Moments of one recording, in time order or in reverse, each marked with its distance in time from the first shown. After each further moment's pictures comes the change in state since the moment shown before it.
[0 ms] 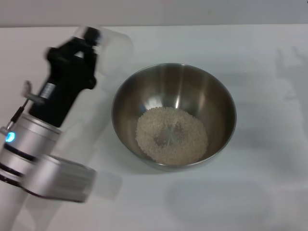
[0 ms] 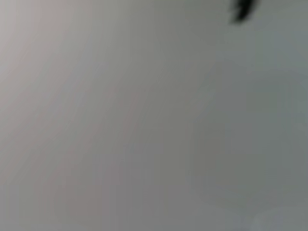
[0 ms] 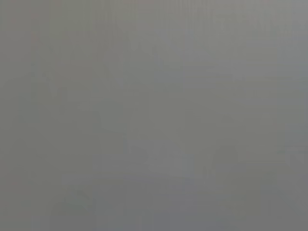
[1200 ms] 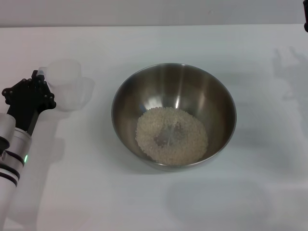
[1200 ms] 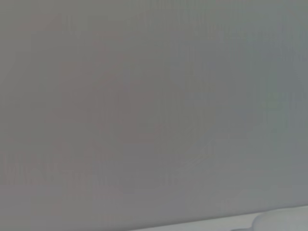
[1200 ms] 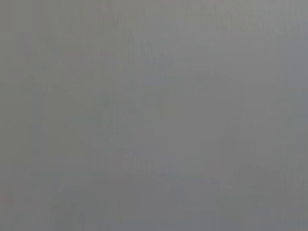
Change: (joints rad) left arm 0.022 0.001 -0.029 0.014 -0.425 -0.421 -1.093; right arm 0.005 0.005 -0.004 0.000 -0.002 0.013 0.012
